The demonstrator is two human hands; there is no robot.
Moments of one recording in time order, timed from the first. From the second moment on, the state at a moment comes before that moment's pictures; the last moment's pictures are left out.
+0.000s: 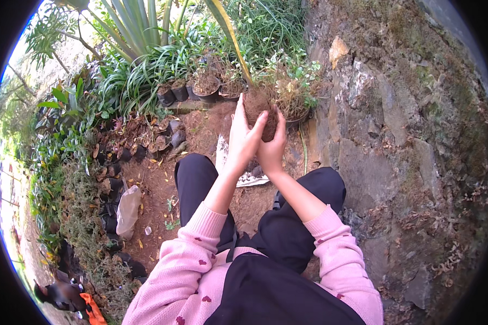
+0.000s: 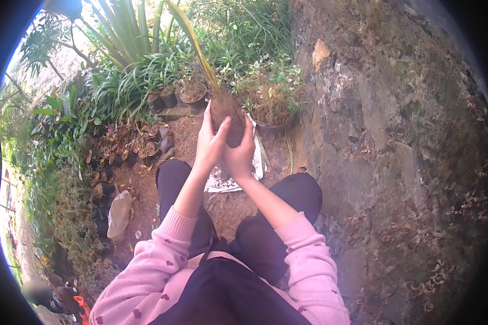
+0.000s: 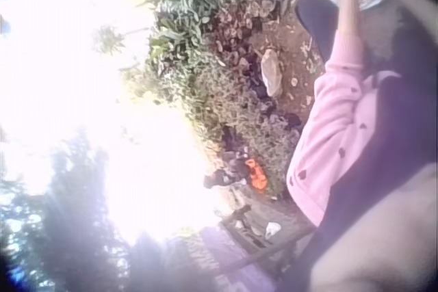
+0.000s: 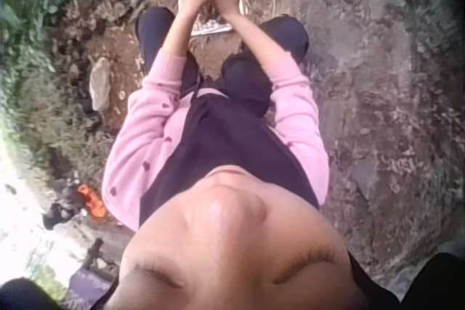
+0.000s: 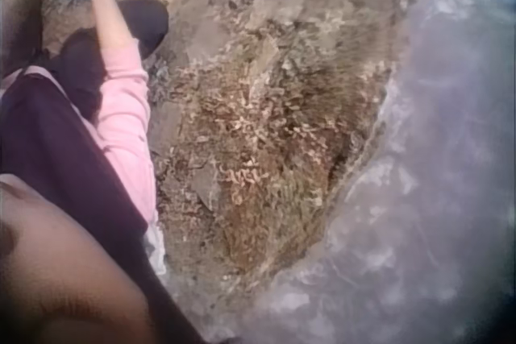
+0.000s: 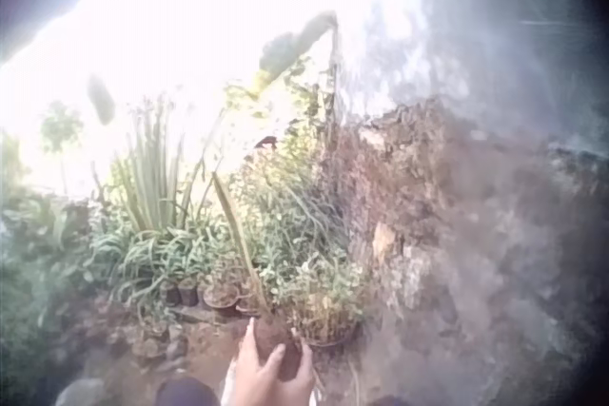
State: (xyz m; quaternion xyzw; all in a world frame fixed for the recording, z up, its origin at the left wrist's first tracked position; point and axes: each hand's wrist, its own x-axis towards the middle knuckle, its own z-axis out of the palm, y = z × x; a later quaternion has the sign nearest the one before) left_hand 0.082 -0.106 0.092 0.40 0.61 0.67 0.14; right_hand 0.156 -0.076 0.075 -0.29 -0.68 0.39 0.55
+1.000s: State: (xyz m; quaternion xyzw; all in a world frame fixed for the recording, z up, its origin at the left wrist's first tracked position) left_hand 0.035 -0.091 0.074 0.29 0.46 0.73 0.40; right_hand 0.159 -0.030 0.066 -0.13 -0.66 0.67 0.33
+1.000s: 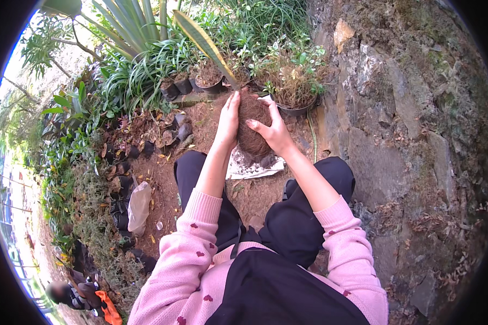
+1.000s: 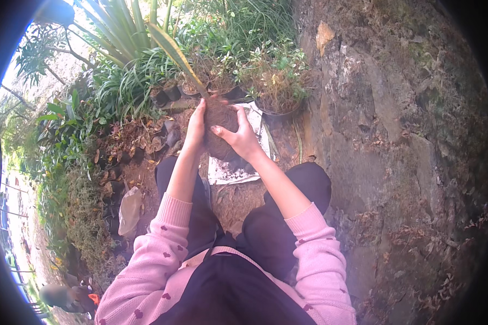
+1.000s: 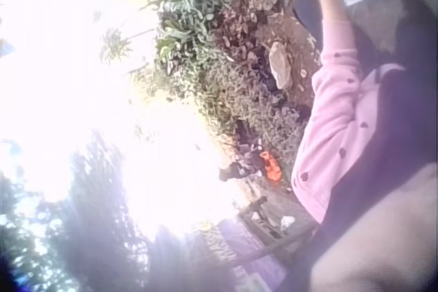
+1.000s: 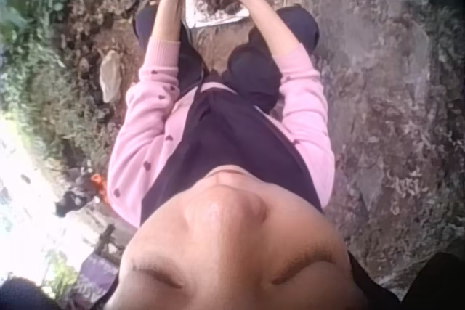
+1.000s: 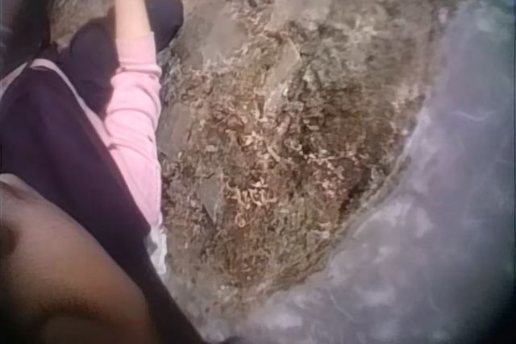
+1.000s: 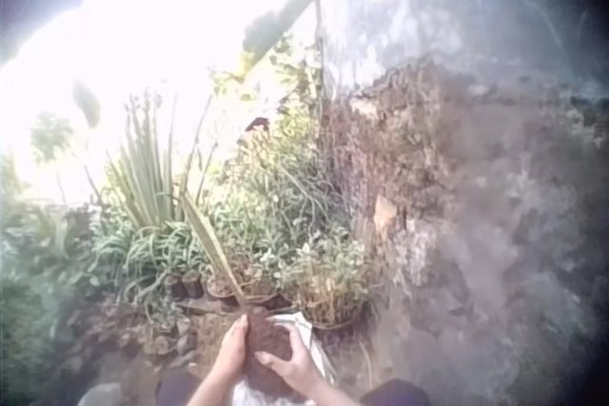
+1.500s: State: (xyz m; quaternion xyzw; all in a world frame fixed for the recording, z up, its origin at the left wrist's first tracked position) left_hand 0.033 -0.087 0.108 0.18 0.49 0.75 0.41; right_hand 0.163 -0.024 0.070 -0.16 -0.46 0.78 0.38
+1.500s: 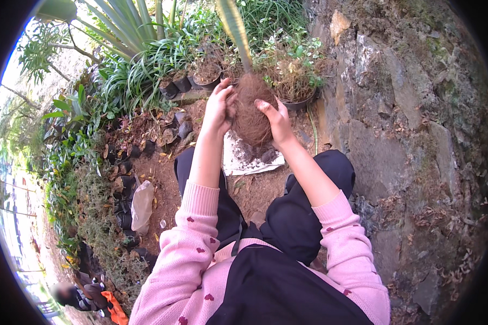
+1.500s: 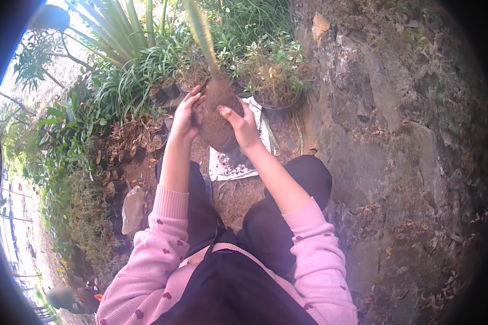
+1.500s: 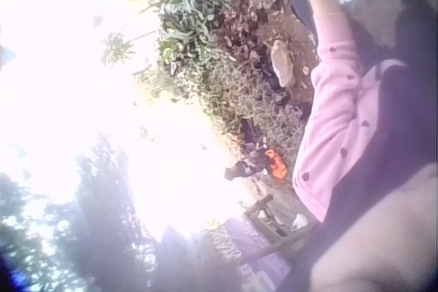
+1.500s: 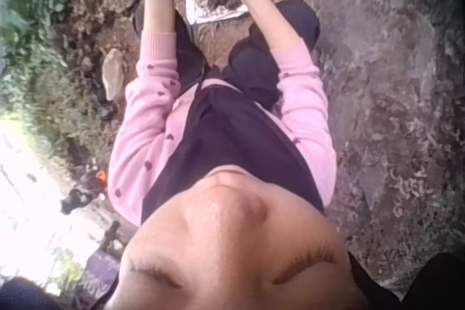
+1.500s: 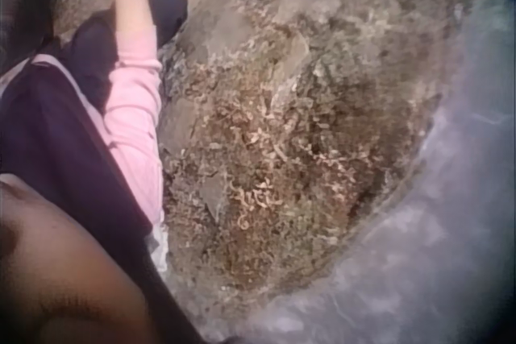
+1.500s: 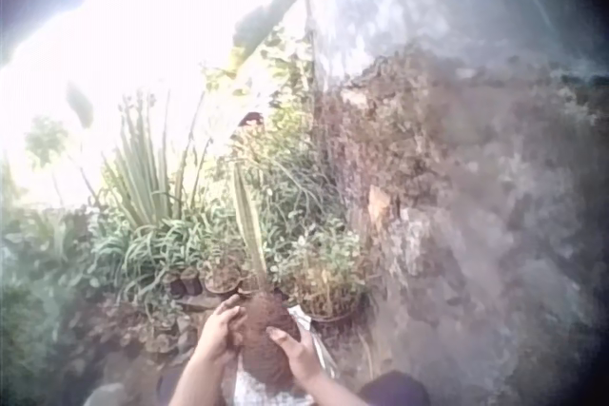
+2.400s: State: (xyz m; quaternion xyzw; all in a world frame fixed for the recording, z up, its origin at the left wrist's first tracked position) left_hand 0.042 -0.127 0.069 0.18 0.43 0.74 0.48; right_hand 0.153 -0.050 0.062 -0.22 -0.82 0.32 0.43
